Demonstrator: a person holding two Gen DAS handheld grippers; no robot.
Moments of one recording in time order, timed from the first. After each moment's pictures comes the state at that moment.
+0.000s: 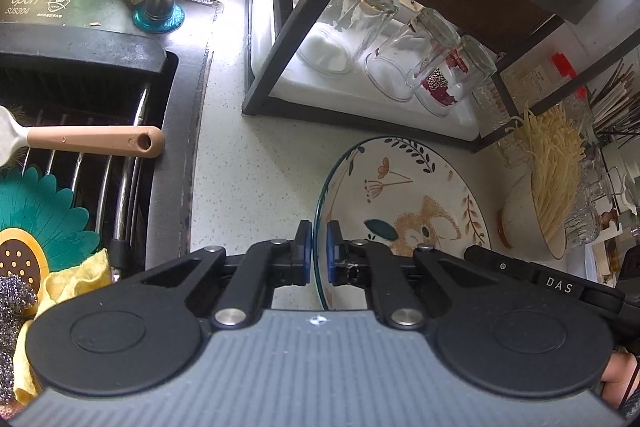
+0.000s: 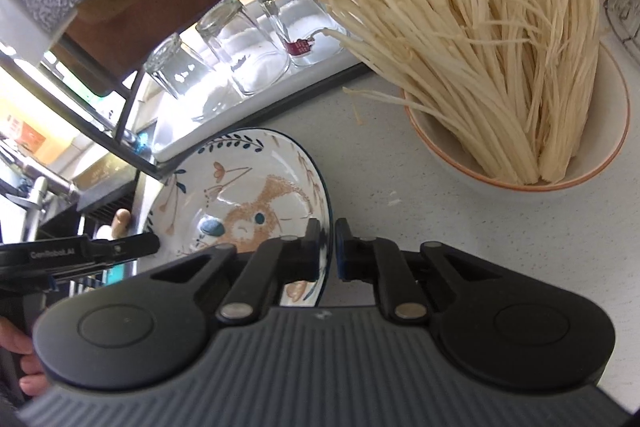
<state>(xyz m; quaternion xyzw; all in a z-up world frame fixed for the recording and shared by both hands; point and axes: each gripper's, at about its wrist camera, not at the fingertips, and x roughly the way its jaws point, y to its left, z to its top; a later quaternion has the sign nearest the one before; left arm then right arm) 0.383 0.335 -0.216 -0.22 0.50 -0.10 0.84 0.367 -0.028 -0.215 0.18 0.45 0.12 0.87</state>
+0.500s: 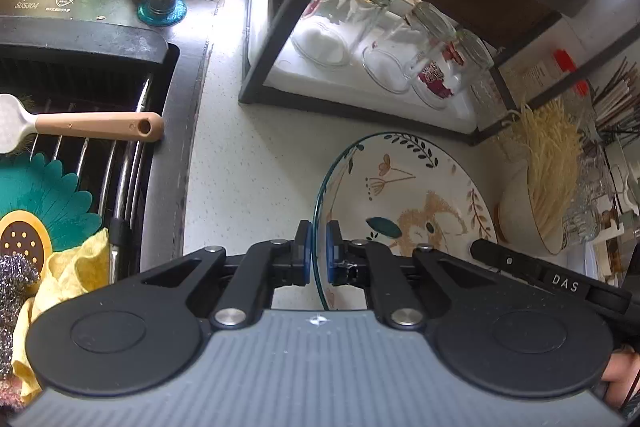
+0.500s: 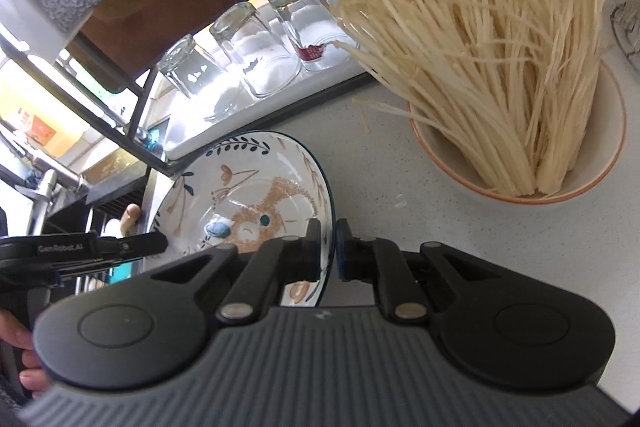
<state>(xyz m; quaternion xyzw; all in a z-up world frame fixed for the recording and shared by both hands) 0.373 0.328 -0.207 -0.21 0.51 -0.09 0.83 0.365 -0.030 -0.205 0.16 0.45 0.13 0.87</state>
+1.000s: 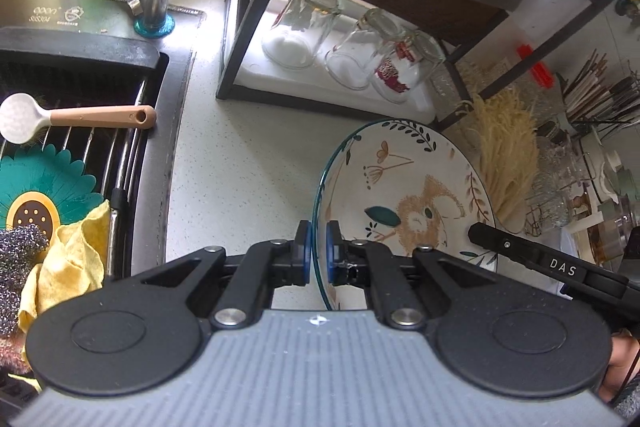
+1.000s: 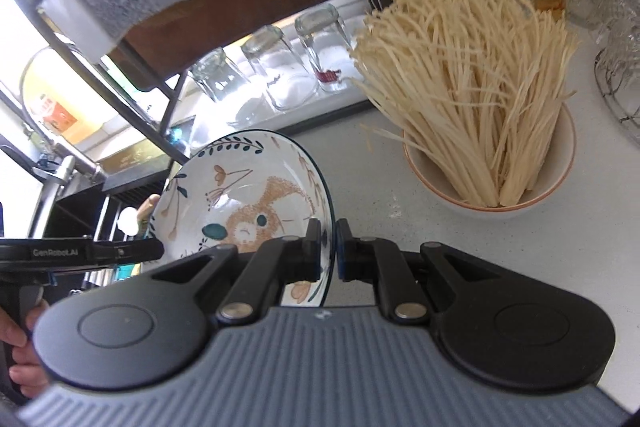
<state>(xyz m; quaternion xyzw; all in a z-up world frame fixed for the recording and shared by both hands) 0.332 0.315 -0.164 -0.21 0.49 -0.10 0.84 0.336 -0.046 -0.170 0.14 0.42 0.16 0.88</state>
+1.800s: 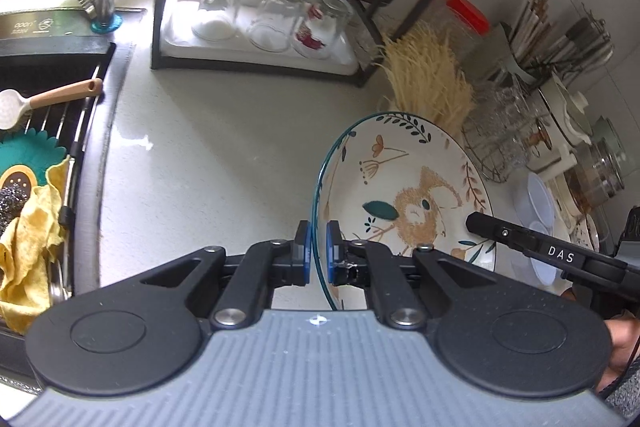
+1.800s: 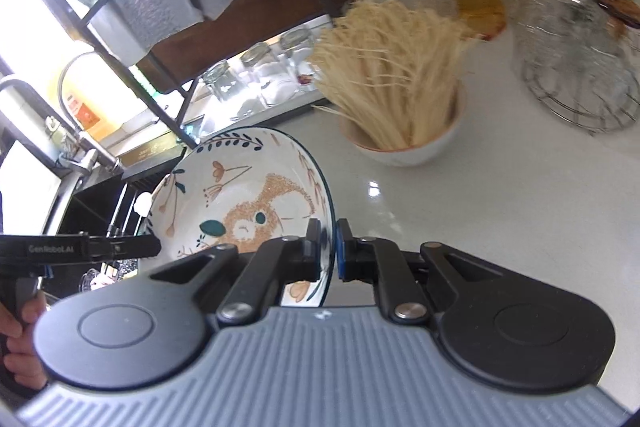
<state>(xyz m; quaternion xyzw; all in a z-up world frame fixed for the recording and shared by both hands) 0.257 0.229 -0.130 -0.16 0.48 -0.14 0.85 0.256 -0.118 -0.148 0.15 0.40 0.16 0.89</state>
